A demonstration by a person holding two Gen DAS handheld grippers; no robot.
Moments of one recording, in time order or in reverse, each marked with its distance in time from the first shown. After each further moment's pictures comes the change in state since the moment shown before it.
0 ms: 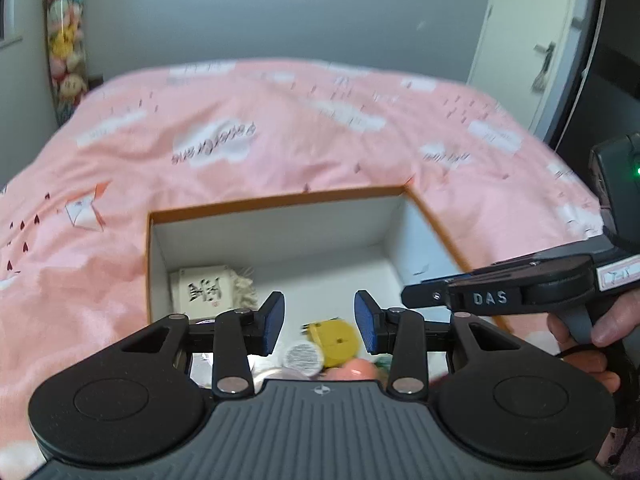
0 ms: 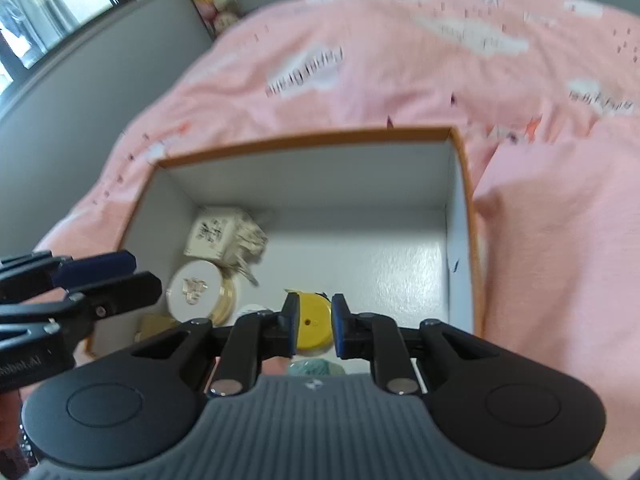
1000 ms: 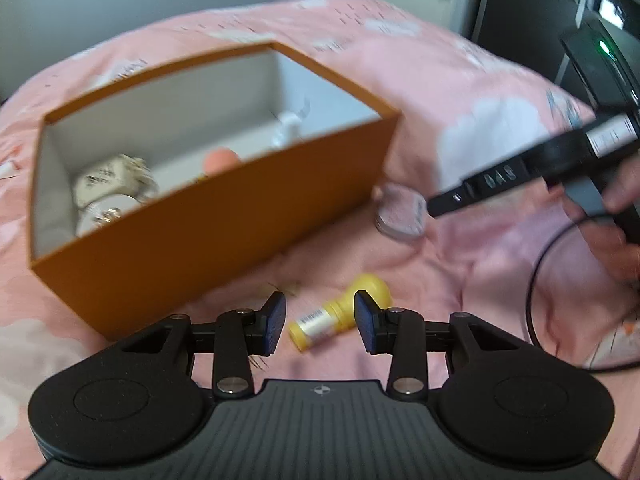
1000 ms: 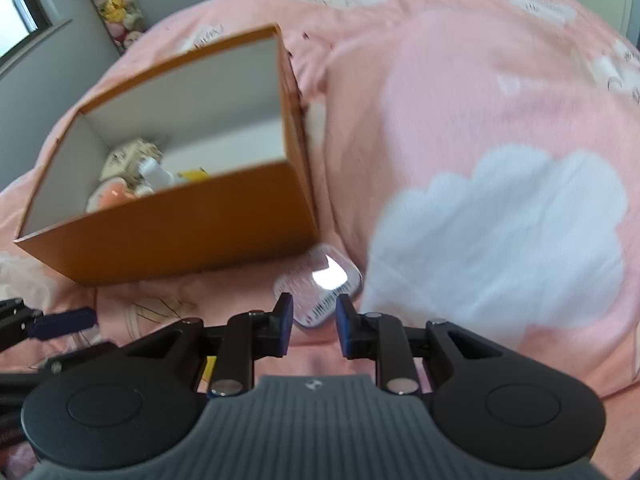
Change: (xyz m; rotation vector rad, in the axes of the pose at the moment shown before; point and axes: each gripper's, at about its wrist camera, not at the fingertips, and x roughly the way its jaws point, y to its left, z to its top) left arm 0.010 -0.055 -0.127 0.281 0.192 -0.152; right arm -0.049 -0.048 -0.145 0.186 0.003 -0.237
